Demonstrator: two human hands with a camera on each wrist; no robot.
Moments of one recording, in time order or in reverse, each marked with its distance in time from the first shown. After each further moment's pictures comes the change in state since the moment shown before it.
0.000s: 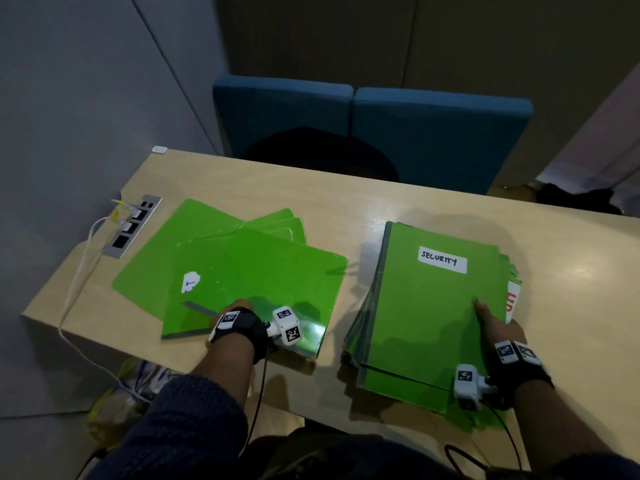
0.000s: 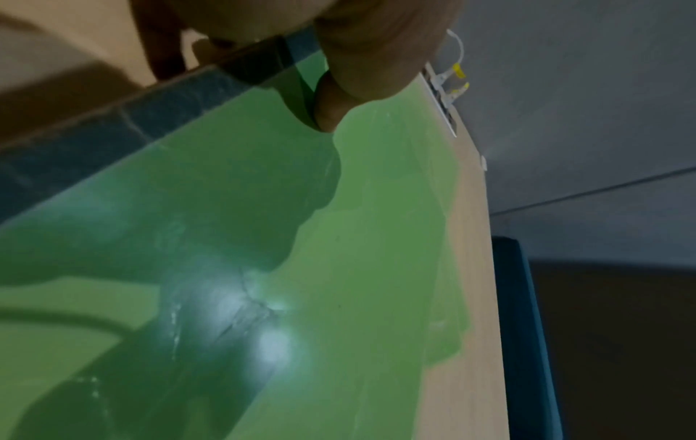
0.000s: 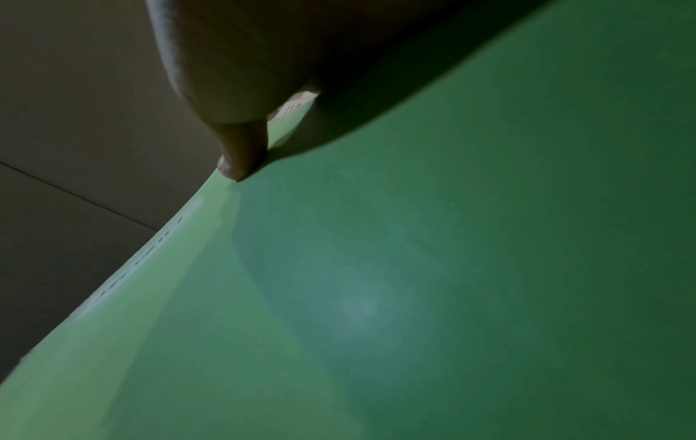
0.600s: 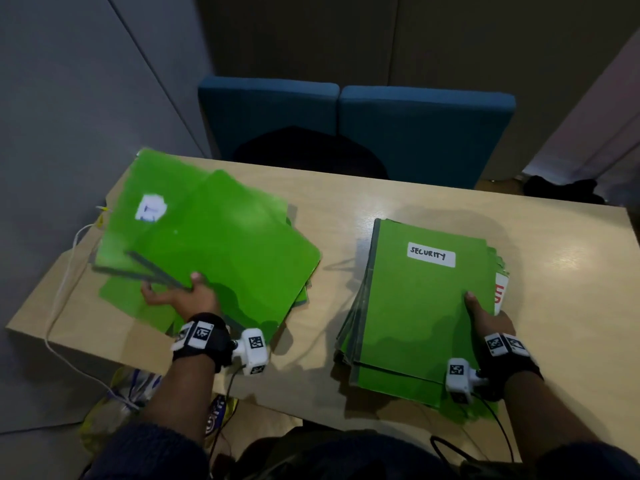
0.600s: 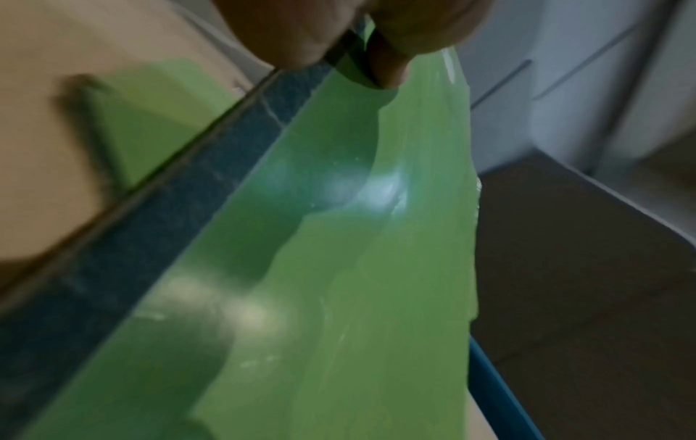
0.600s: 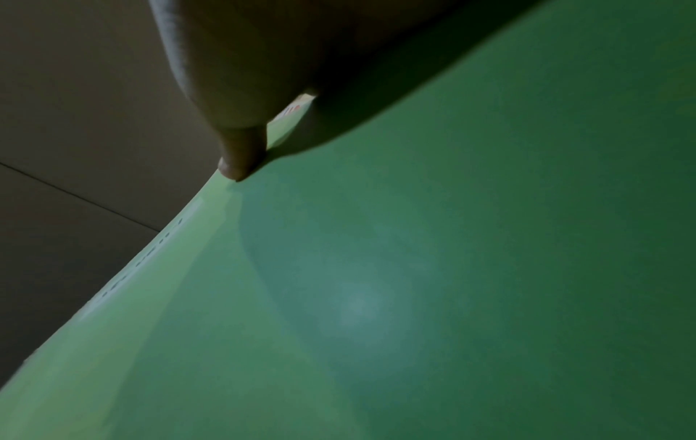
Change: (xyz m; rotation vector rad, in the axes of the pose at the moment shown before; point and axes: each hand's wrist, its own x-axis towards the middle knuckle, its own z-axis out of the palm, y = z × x) left_hand 0.029 -0.007 -0.028 -1.442 0.759 -0.045; right_hand 0.002 0.002 0.000 -0.024 -0.006 0.014
